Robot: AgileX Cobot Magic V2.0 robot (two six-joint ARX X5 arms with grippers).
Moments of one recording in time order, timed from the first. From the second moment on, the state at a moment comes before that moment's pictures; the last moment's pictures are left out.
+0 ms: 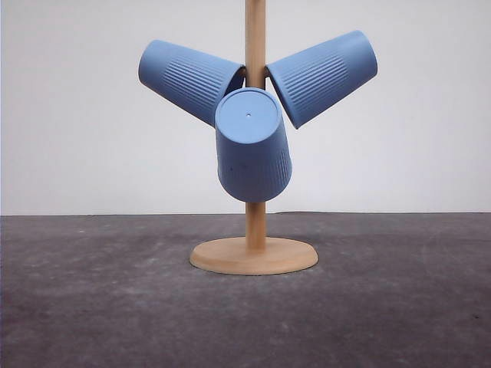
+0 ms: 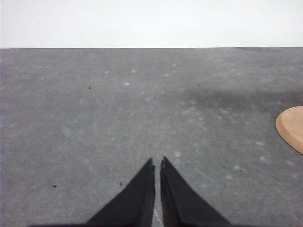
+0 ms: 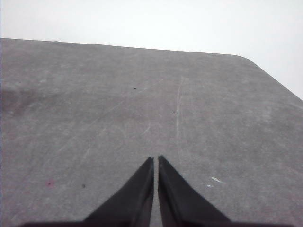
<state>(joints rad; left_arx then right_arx) -0.03 0.01 0.03 -0.17 0.08 0.00 0.04 0.00 0.02 -0.16 0.13 -0.01</state>
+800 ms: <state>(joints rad) -0.03 0.01 0.03 -0.17 0.08 0.00 0.04 0.00 0.02 -0.16 0.13 -0.01</state>
